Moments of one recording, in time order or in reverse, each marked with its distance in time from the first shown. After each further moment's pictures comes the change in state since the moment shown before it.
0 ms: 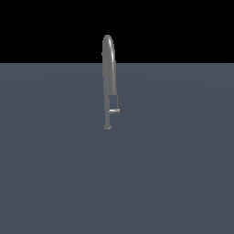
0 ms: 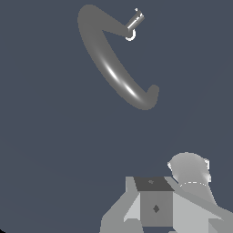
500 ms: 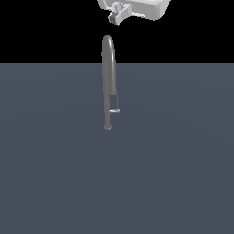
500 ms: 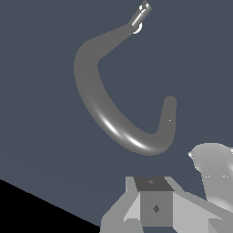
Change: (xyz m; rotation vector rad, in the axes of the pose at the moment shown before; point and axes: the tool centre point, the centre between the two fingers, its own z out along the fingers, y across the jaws) arm 0.063 -0.008 0.011 0.122 -0.154 0.123
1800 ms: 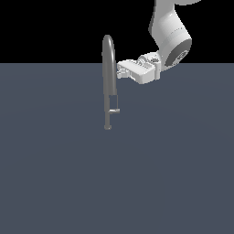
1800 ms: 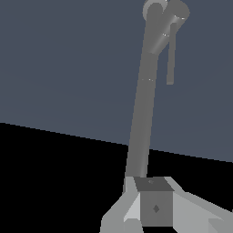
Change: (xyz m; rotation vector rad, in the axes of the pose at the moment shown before) arm 0.174 -0.009 0.055 0.357 -0.448 0.357
